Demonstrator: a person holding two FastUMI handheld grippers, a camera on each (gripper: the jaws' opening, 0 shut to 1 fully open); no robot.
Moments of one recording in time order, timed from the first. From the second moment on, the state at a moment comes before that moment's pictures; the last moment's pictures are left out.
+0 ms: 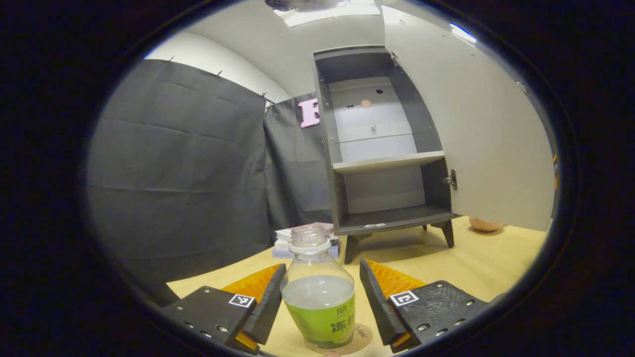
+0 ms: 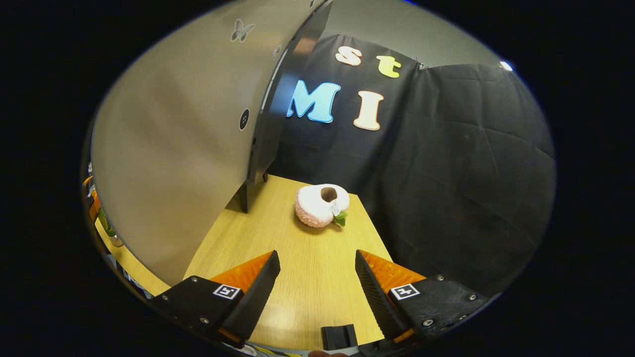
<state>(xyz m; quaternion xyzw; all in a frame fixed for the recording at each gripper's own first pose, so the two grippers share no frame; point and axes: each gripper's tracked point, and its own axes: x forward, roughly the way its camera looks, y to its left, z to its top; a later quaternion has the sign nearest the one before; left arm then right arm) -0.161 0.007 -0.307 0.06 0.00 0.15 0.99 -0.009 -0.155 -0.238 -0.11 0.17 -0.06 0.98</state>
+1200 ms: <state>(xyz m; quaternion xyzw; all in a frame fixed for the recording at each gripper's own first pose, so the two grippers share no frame) -0.125 -0.022 -0.008 0.09 -0.04 0.12 0.99 0.000 -0.184 -0.036 0.09 0.03 -0.08 0.99</state>
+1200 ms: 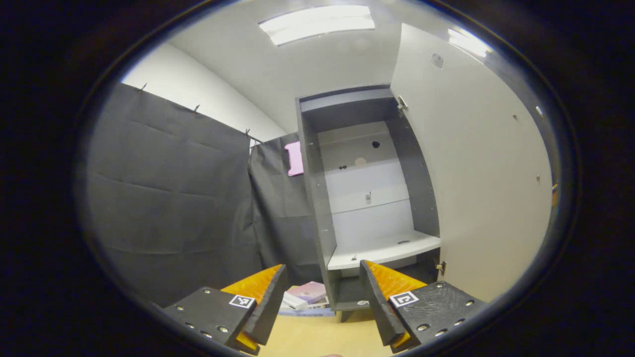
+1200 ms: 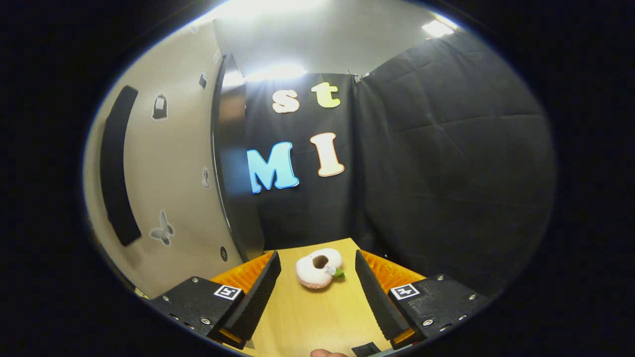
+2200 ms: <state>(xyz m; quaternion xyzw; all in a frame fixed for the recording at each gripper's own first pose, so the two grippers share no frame) -0.072 -0.038 0.024 -0.03 0.03 0.00 1.00 -0.030 -0.116 0.038 0.17 -0.02 -0.04 0.98</state>
